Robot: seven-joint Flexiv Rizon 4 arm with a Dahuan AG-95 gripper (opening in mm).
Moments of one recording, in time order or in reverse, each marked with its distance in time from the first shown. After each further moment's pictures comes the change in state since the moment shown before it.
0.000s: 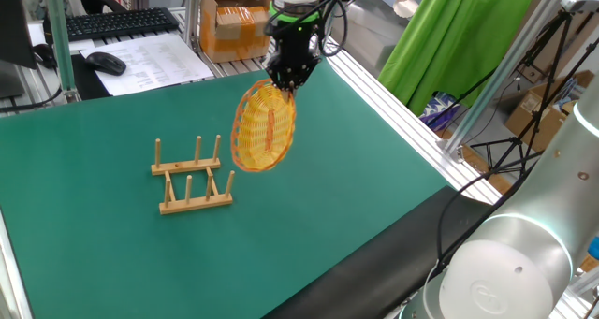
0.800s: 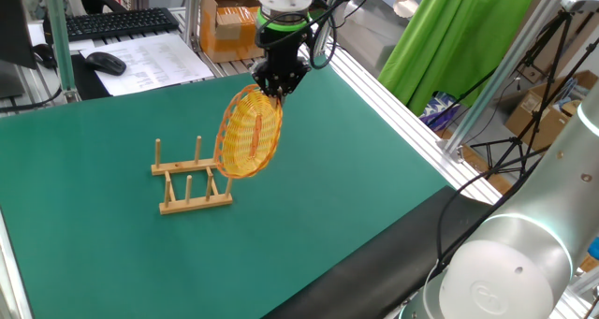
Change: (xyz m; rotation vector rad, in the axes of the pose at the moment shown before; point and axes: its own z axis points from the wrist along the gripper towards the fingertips) arm 0.010 0.029 0.000 -0.004 -0.029 0.067
